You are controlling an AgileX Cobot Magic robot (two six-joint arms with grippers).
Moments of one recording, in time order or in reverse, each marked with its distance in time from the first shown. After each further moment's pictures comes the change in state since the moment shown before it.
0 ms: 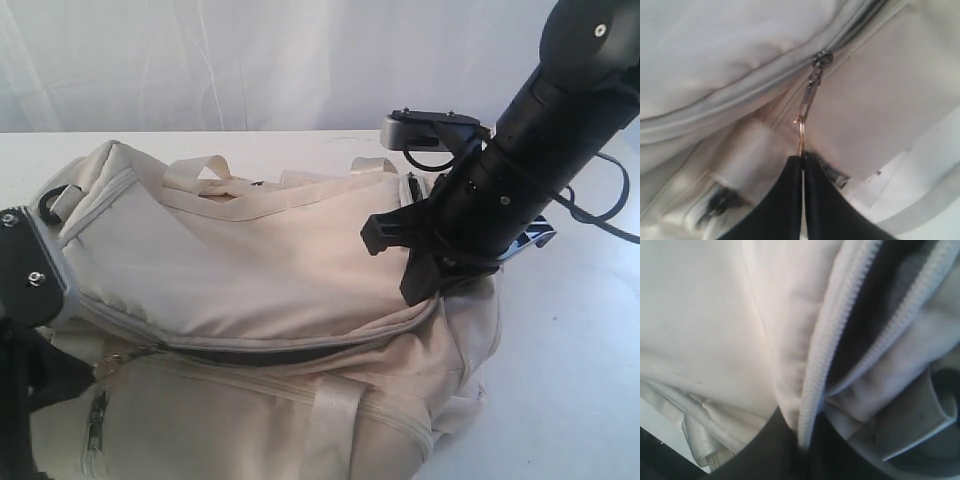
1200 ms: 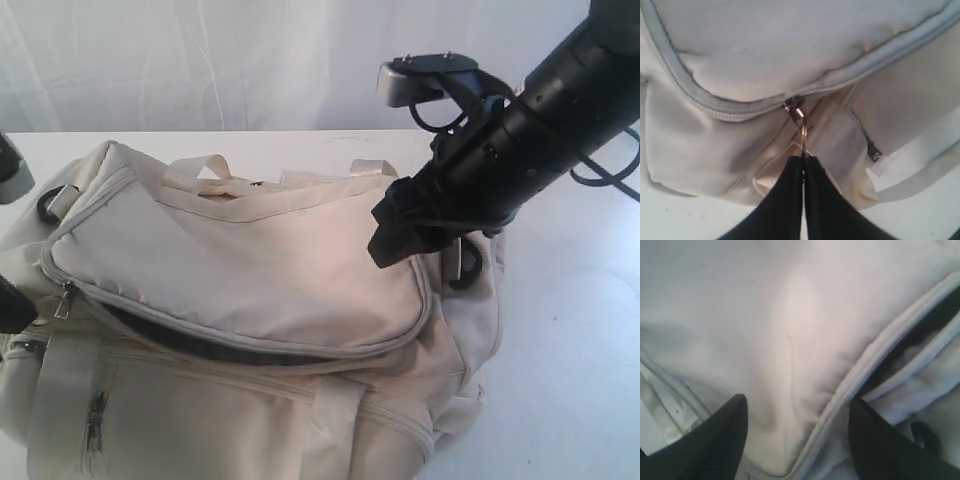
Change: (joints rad) left arm 0.348 0.131 -0.310 -0.237 0.366 0.328; right arm -0.008 -0.099 0.000 0.092 -0.090 -0.319
